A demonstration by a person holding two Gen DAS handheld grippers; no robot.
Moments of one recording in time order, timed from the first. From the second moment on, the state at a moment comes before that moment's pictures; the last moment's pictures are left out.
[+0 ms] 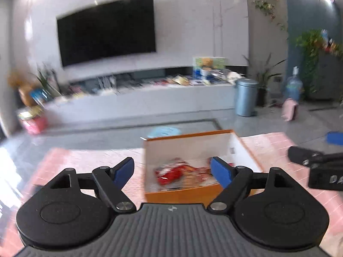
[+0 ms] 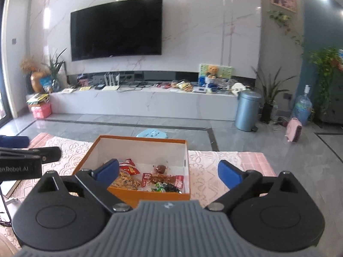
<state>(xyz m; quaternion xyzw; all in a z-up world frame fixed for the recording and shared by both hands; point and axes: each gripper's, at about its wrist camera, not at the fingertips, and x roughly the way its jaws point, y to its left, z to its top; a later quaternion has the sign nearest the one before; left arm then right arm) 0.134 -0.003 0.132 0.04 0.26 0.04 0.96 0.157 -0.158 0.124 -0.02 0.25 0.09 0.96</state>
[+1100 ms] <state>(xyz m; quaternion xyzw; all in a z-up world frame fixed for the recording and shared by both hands) 0.069 -0.017 0.078 0.01 0.30 0.02 0.95 0.072 -0.162 0.067 0.01 0.29 0.04 0.96</state>
